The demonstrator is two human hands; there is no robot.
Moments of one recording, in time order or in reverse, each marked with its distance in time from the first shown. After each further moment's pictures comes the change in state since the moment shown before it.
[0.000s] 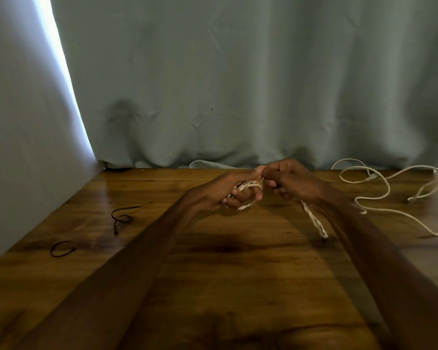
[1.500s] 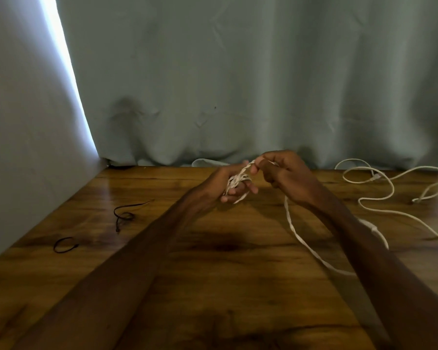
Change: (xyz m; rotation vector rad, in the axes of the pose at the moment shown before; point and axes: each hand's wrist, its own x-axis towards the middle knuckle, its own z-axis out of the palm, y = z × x) left_hand 0.000 -0.007 -0.009 -0.120 0.216 0.067; right_hand 0.001 -0.008 0.014 -0.188 0.175 -0.293
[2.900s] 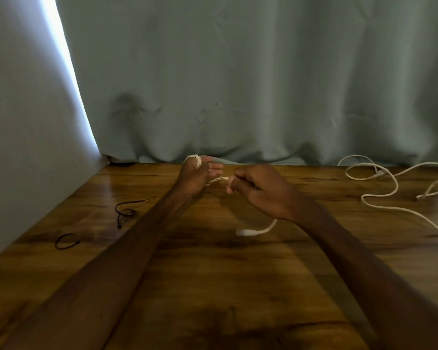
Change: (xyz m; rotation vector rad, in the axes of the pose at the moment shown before) left_hand 0.008 -0.031 -0.065 0.156 0.668 0.192; right_hand -0.010 -0.024 0.040 -0.374 -0.199 -0.142
